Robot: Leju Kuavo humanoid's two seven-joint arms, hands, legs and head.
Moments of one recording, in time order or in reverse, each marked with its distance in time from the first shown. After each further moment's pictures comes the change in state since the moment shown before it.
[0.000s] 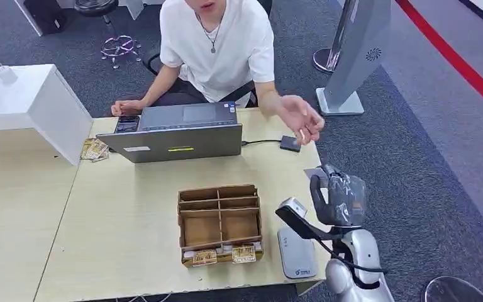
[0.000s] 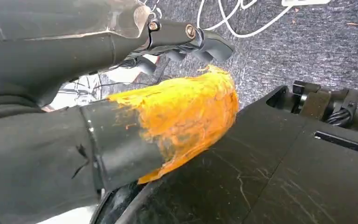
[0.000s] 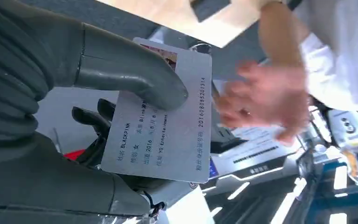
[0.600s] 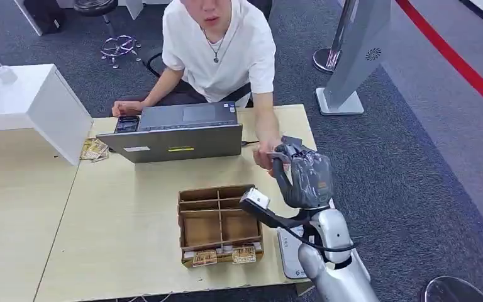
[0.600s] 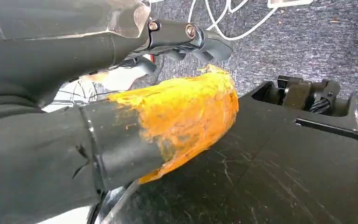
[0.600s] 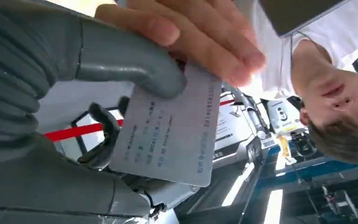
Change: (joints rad) left arm -0.007 -0.008 -0.040 0.000 -0.014 -0.027 -0.005; right arm -0.146 0.027 0.174 0.049 0.074 0.000 0.058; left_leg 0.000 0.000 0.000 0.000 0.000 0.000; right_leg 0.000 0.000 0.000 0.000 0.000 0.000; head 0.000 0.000
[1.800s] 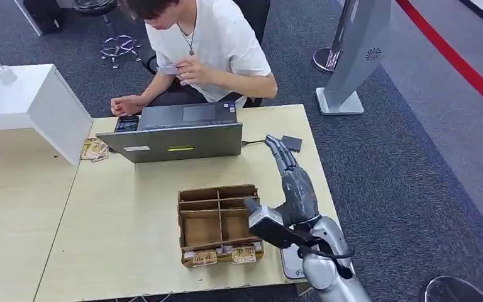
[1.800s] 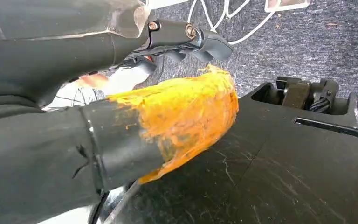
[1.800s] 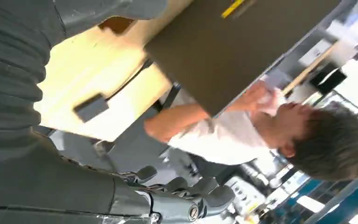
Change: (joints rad) left arm 0.001 0.004 -0.029 0.000 -0.001 0.005 -0.003; right arm 0.083 -0.011 0.025 -0.094 -0.530 0.271 -0.279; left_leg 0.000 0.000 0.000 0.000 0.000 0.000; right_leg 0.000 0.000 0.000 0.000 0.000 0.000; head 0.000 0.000
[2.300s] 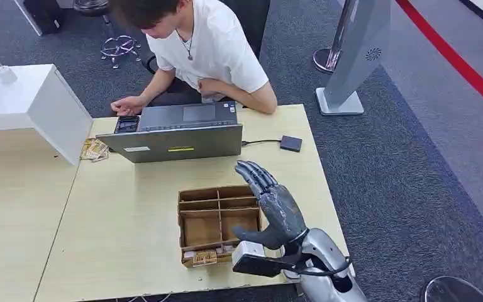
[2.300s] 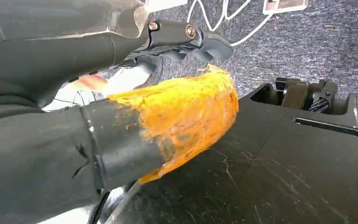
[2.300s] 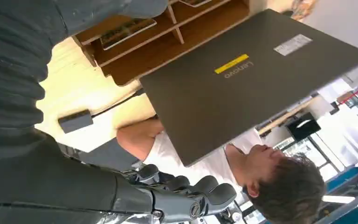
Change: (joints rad) left arm 0.001 0.002 -0.009 0.000 -0.006 0.003 -0.007; right arm 0.032 -0.056 0.107 -0.024 0.132 0.066 -0.012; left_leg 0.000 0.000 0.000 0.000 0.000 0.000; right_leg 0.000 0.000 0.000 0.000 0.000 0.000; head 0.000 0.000
